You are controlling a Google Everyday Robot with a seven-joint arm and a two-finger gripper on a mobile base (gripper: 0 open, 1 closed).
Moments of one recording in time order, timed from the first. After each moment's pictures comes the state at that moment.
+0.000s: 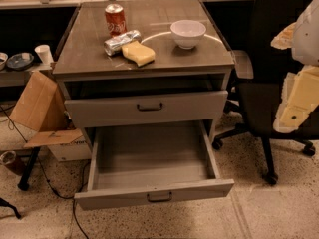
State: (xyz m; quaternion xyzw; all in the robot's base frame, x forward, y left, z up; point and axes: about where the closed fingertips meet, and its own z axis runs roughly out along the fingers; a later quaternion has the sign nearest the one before) arm 0.438 -0.217 0.977 -0.60 0.78 -0.03 0.16
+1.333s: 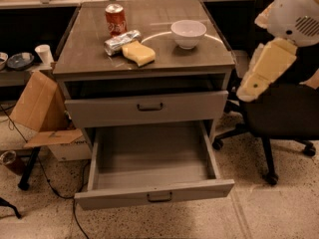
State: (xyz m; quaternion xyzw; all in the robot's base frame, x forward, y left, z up) arm 0.487 -0.181 0.998 -0.55 0.80 -0.01 0.24
